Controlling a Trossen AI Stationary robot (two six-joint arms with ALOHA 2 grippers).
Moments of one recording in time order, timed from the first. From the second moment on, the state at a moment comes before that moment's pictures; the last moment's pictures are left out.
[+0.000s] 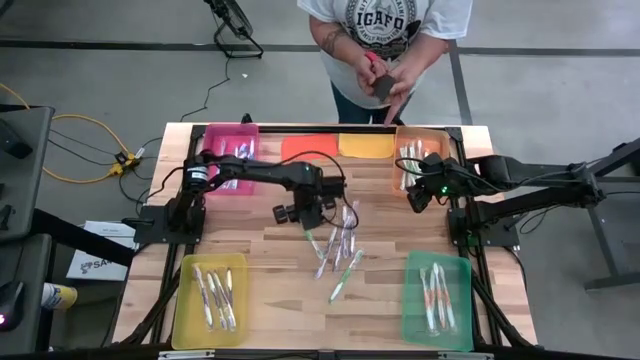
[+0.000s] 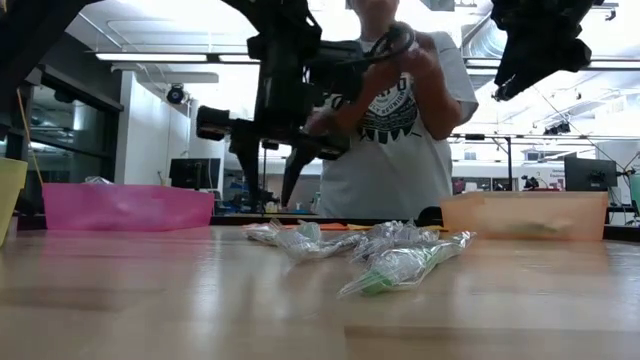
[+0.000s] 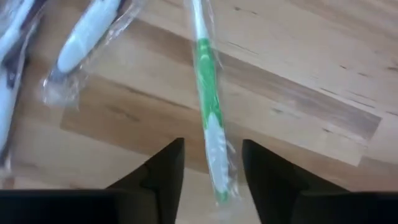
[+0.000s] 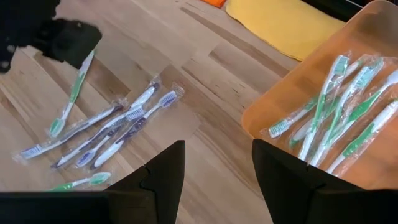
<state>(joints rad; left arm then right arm) 0.12 2.04 1.63 -1.10 0.18 1.34 -0.01 0.91 0.97 -1.05 0.33 0.80</state>
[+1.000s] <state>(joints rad) 0.06 2.04 1.48 -0.93 0.04 1.11 0.11 0.89 0.97 -1.09 0.34 0.85</state>
